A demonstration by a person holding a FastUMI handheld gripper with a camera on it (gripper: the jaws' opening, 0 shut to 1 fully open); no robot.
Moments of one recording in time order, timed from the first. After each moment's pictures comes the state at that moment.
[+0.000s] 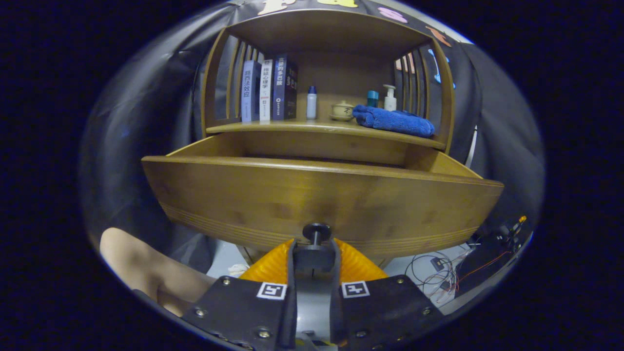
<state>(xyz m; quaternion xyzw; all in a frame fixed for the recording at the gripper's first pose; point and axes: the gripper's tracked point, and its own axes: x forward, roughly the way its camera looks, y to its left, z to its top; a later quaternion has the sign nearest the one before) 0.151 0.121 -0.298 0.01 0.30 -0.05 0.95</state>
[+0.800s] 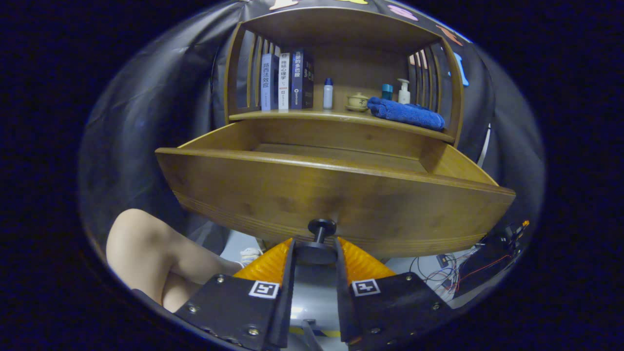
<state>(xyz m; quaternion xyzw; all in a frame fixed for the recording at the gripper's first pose) 0.109 0.134 -0.292 0.02 0.34 0.00 0.94</state>
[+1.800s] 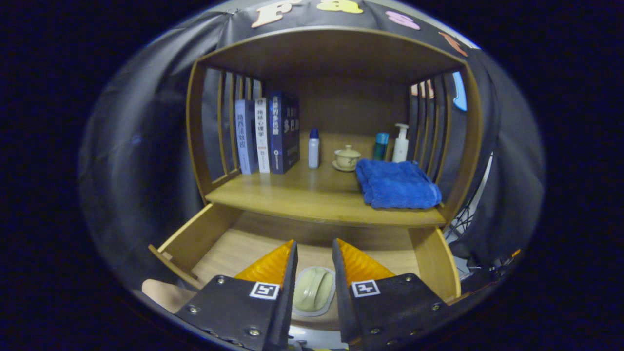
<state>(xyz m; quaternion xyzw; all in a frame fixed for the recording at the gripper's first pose) 0.281 0.081 -0.181 0.02 0.31 -0.01 0.95</state>
